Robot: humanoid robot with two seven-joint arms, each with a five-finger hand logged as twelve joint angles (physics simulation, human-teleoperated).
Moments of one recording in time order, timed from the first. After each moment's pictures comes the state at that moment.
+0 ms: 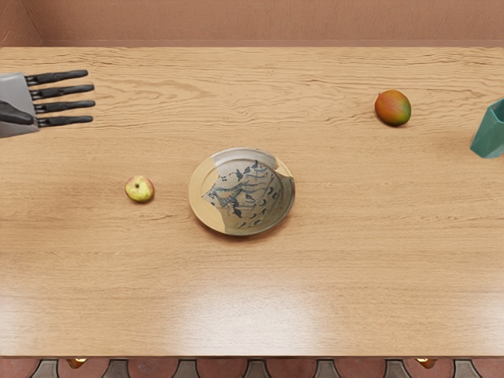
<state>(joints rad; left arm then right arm) -0.82 1.04 -0.70 -1.17 -0.43 -0.61 0.61 -0.05 0.00 -0.07 0.25 0.04 -0.01 0.07</state>
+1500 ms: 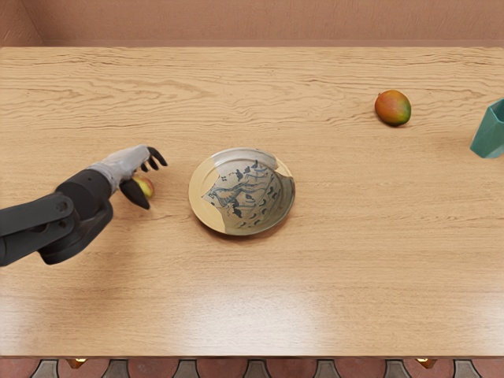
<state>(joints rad) -0.94 0.60 -0.17 -1.48 1.25 0.24 0.61 -0.05 0.00 -0.07 0.25 0.04 -0.01 0.07</state>
